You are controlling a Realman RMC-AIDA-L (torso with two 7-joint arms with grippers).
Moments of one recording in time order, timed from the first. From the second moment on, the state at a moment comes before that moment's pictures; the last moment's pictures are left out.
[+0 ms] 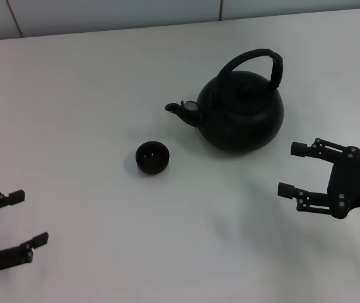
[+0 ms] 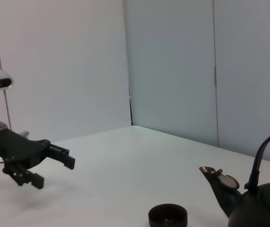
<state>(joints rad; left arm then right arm) -0.23 -1.97 0.73 0.54 1.88 1.62 -0.81 0.31 2.08 -0.34 -0.56 -2.11 -1.77 0.88</state>
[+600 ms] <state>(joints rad) -0.25 -1.99 0.70 0.54 1.88 1.63 -0.81 0.24 2.08 -0.04 -0.15 -1.92 -1.69 0.50</state>
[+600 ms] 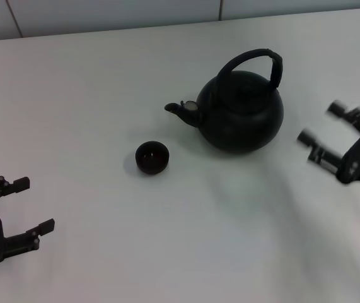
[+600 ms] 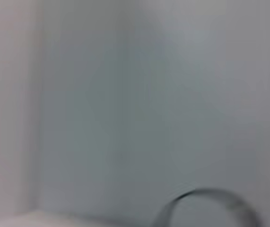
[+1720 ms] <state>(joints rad) -0.26 -2.00 0.69 0.54 1.88 1.63 -0.81 0.38 2.08 0.17 0.24 -1.73 -1.33 0.05</state>
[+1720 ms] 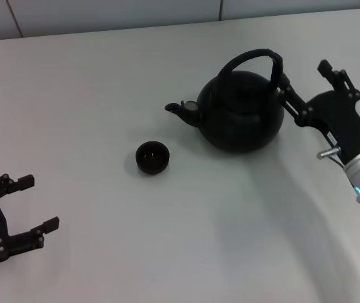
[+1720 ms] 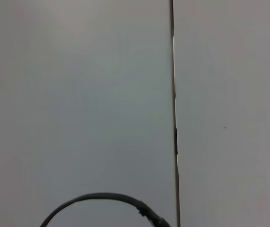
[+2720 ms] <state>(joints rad) -0.26 -2.02 0.68 0.54 1.88 1.64 -0.80 0.47 2.08 0.17 0.19 -1.73 -1.21 0.10</state>
